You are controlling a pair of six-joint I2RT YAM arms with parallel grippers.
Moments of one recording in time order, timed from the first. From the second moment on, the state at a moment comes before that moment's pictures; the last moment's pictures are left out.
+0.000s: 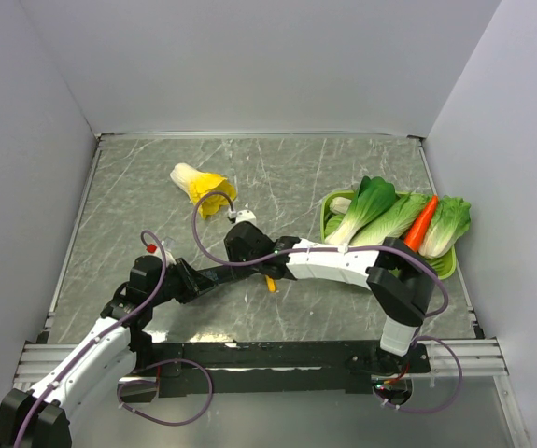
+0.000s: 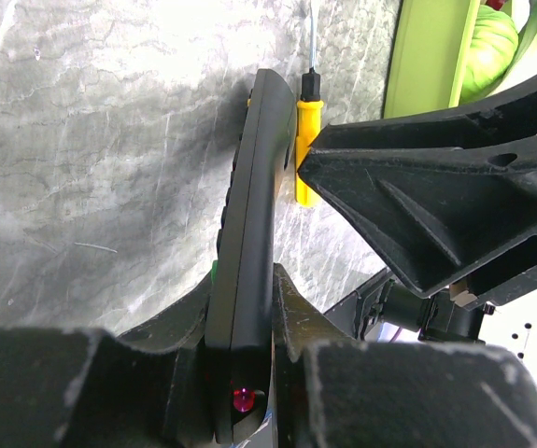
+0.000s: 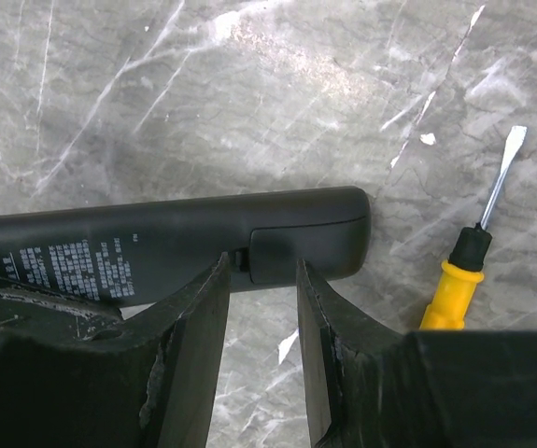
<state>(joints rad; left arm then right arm) -0.35 0.64 0.17 -0.09 0.39 -1.00 1.05 1.75 1.15 -0.24 0.20 0.63</state>
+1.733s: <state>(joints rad) -0.35 0.64 0.17 -0.09 0.37 -1.02 1.12 1.88 1.33 -0.40 0.40 0.61</state>
